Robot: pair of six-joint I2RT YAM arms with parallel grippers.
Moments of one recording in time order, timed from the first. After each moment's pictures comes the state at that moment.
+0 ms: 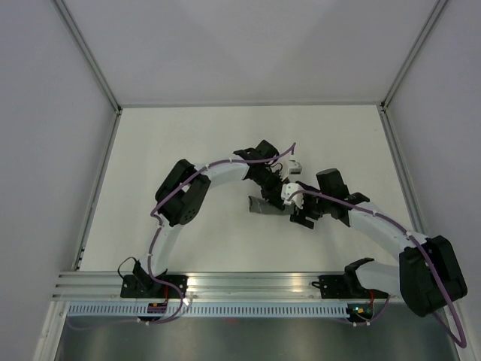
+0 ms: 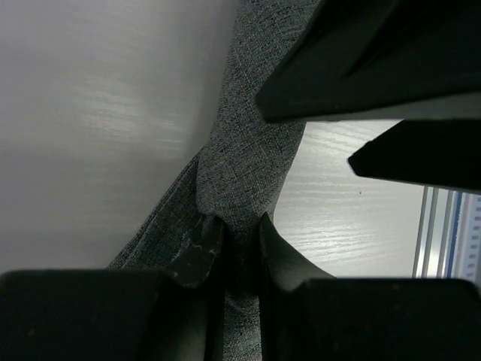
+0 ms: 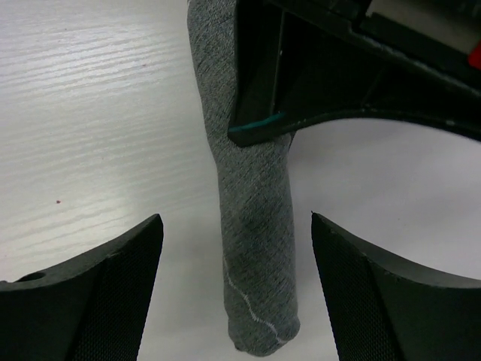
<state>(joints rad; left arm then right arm) -0.76 2.23 1.62 -0.49 0.79 0.30 0.36 1.19 0.59 -0.34 -0.52 -0.90</state>
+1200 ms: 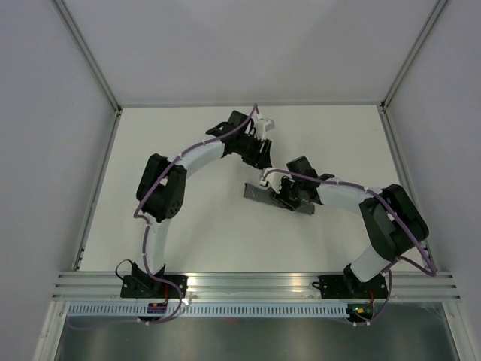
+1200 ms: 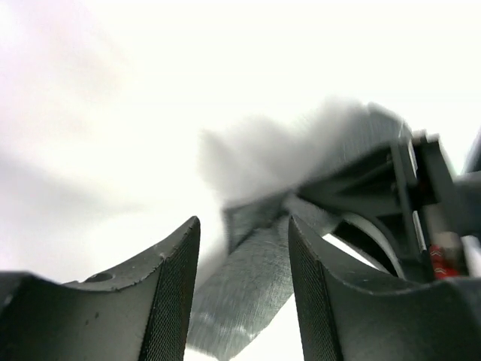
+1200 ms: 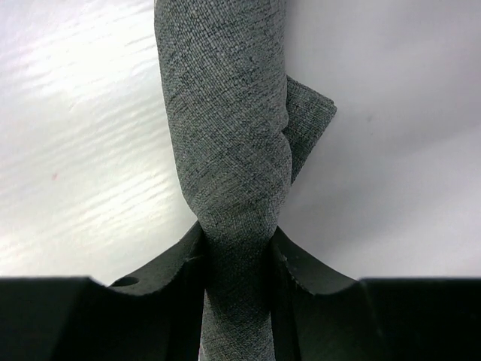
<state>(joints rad) -0.59 2.18 1.70 -0.44 0.65 -0.01 0.51 1.59 0.78 -0.21 -0.31 -0.66</state>
